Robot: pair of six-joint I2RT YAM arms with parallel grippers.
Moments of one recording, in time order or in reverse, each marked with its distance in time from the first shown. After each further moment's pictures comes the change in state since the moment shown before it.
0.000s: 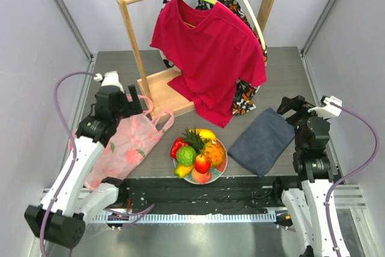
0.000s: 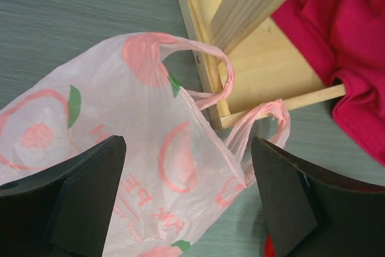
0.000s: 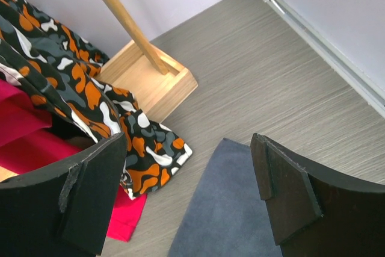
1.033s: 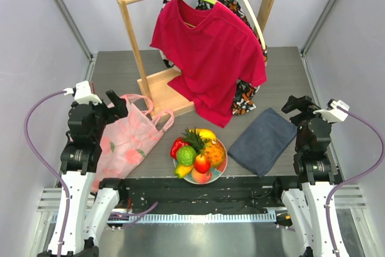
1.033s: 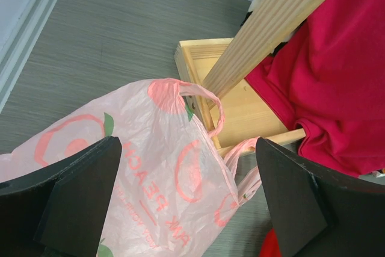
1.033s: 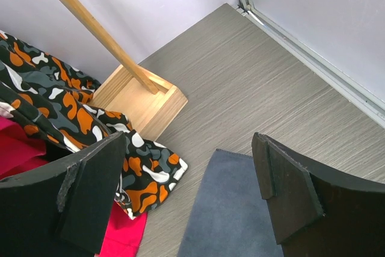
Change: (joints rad) left arm 0.203 -0.283 -0.082 0.086 0.168 0.034; right arm 0.000 -0.017 0.004 -0.002 0.106 0.055
